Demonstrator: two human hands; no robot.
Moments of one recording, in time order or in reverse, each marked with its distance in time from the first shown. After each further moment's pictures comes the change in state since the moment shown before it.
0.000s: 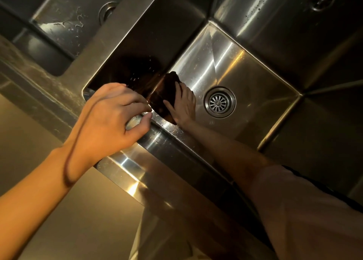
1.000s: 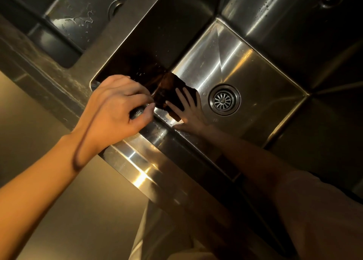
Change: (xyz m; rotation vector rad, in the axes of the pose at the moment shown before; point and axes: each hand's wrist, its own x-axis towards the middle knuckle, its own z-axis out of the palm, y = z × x) left_hand 0.001 0.001 -0.003 0.012 -0.021 -0.014; right_hand -0.029 0.038 -0.010 -0.364 -0.077 -0.609
